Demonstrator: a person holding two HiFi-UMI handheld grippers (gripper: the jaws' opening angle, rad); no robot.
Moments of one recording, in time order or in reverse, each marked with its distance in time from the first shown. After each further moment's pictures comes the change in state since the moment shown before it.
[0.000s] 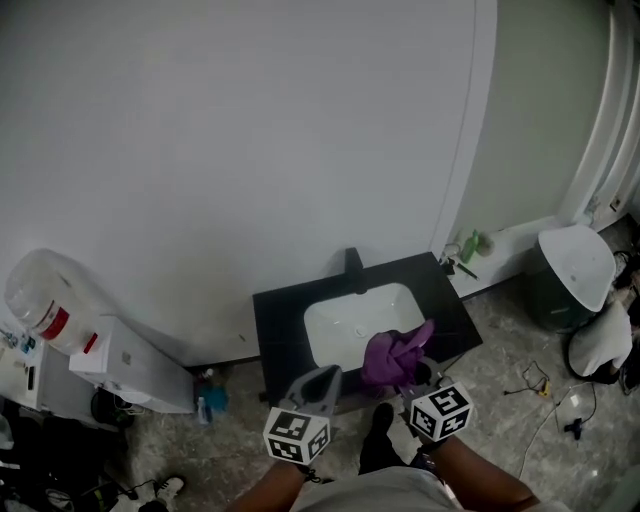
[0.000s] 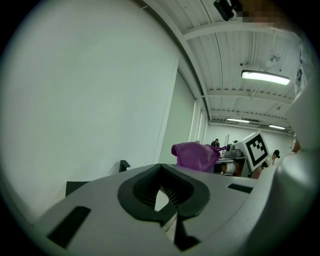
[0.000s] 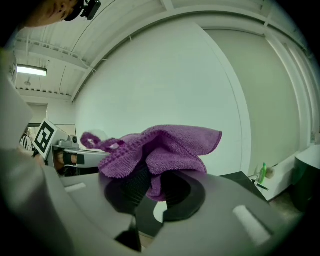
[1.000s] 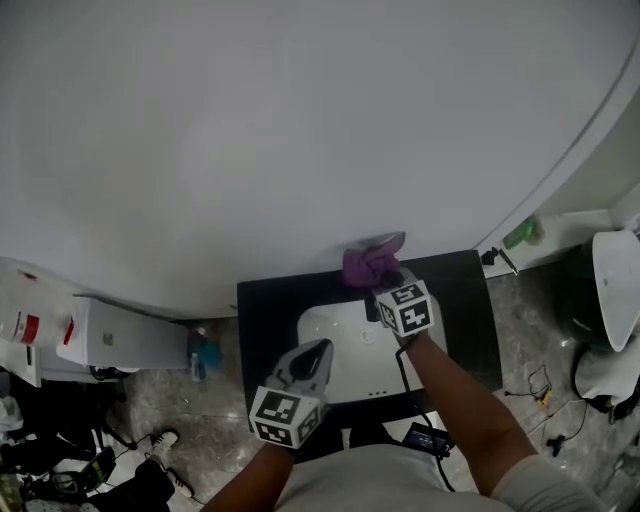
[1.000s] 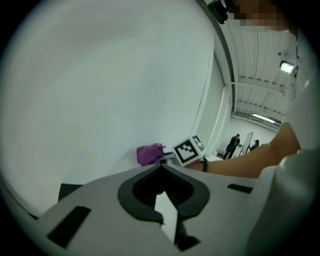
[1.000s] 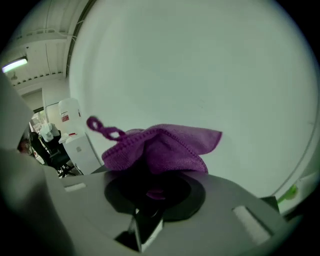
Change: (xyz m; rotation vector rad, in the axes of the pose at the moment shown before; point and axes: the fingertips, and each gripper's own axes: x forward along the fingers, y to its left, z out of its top) left arm 0.252 0.192 -0.009 -0.131 0.171 0.170; right arm 0.415 -0.262 -0.073 -0.077 0.386 0.093
